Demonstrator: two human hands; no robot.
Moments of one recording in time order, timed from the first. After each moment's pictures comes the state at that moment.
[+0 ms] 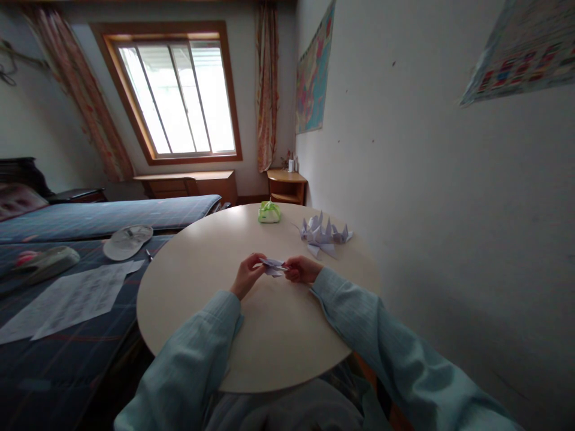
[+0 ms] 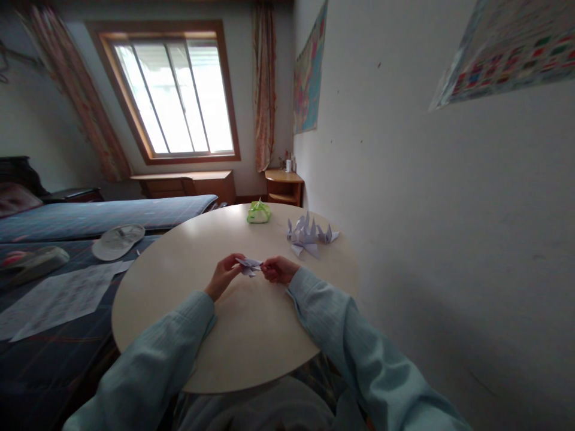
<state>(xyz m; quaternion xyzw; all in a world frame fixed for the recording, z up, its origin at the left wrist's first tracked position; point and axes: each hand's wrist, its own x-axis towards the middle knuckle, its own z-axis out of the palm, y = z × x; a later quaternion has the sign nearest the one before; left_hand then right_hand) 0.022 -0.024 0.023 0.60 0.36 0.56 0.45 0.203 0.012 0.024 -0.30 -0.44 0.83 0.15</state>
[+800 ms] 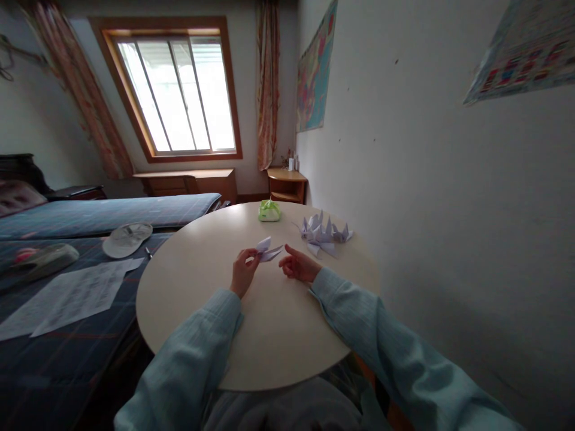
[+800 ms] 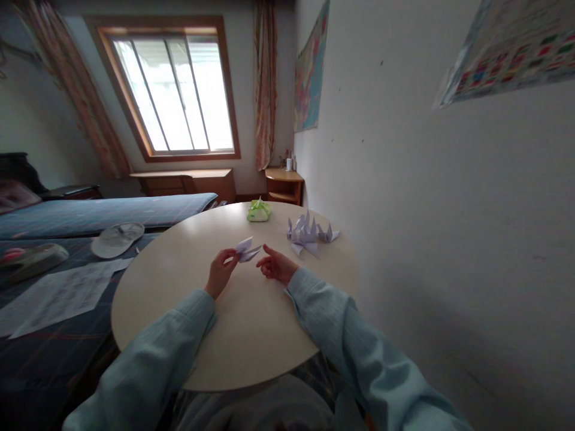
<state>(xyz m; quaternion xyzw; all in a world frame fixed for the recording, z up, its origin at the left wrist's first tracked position) 0.017 -0.006 0.006 0.61 0.44 0.61 0.25 0.199 0.012 0.022 -0.31 -0.44 0.80 0.26</state>
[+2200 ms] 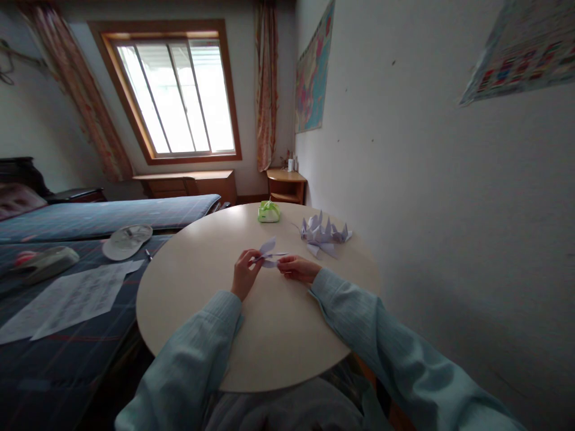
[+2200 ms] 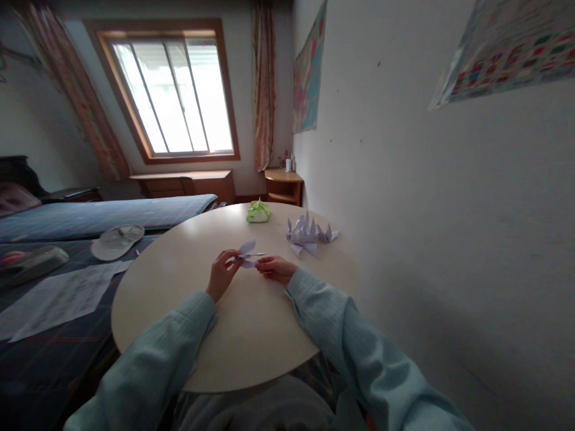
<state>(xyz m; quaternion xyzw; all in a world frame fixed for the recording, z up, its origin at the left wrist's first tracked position) 0.017 -0.012 0.007 0.67 0.40 0.59 0.20 0.193 0.009 0.017 -0.35 -0.48 0.74 0.32</state>
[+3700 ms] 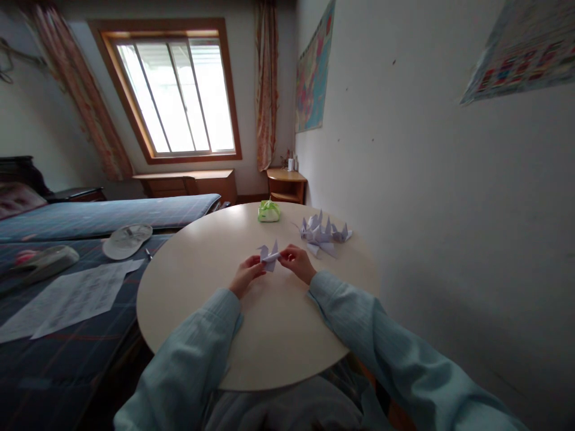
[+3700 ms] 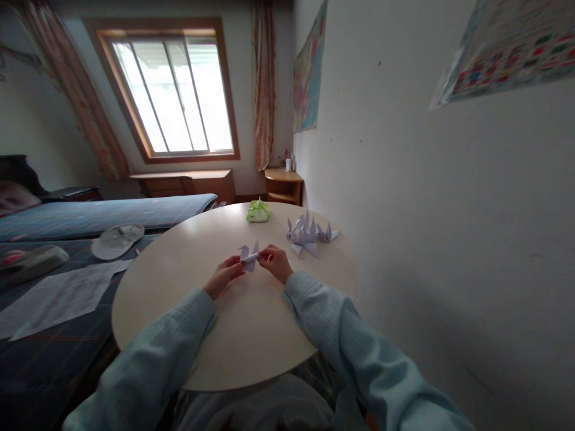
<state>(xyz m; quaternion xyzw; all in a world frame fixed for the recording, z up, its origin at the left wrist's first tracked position) 0.019 -0.011 0.008 0.50 0.43 0.50 0.55 0.188 0.009 0.015 -0.38 -0.72 0.26 0.51</state>
